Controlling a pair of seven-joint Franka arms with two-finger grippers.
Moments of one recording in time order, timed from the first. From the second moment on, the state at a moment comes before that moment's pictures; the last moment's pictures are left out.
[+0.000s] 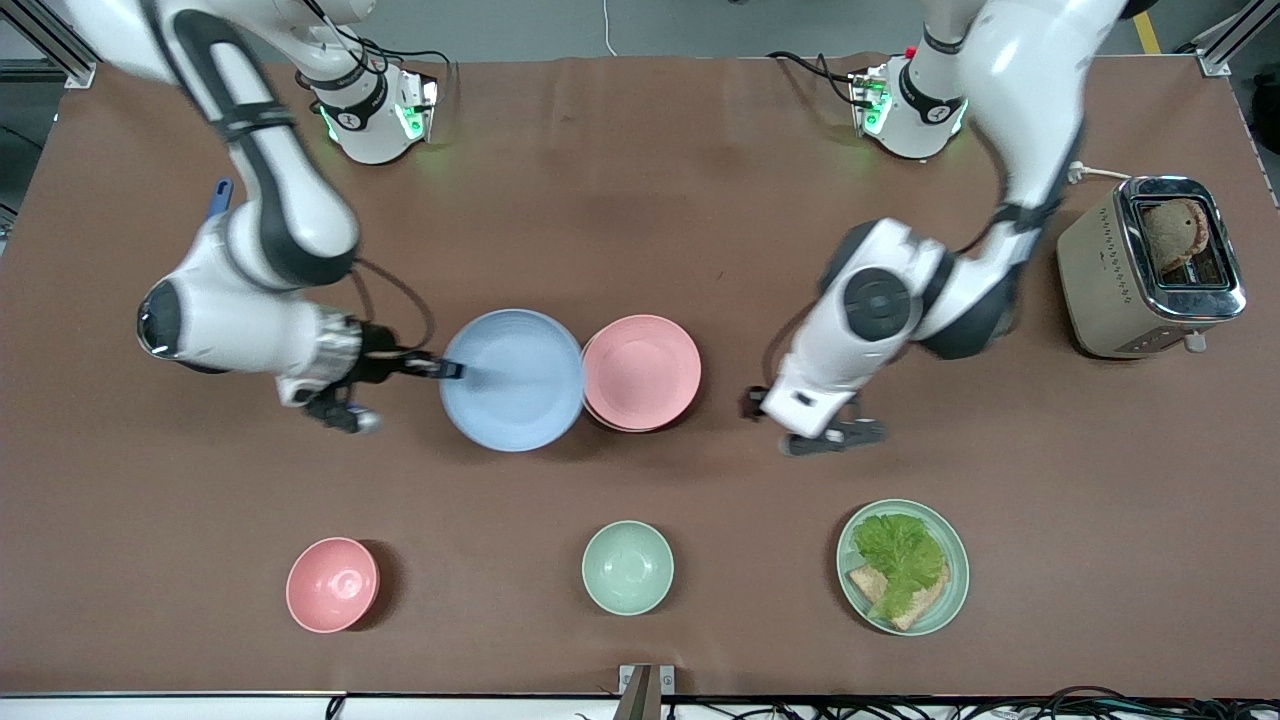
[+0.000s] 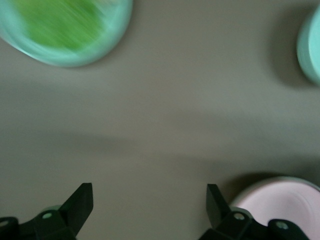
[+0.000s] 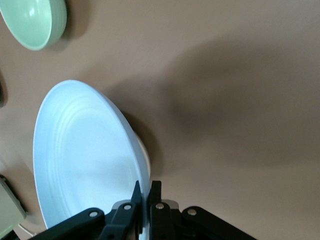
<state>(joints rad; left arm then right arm) -0.16 0.48 -0.33 -1.57 0.21 2.08 -0.70 -0.03 0.31 0.39 -1.97 0.56 2.27 0.33</state>
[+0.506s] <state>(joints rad) -0.07 0.30 -0.29 -1.37 0.24 1.73 -0.36 0.11 0.37 0.53 -2.09 0.56 2.66 0.47</state>
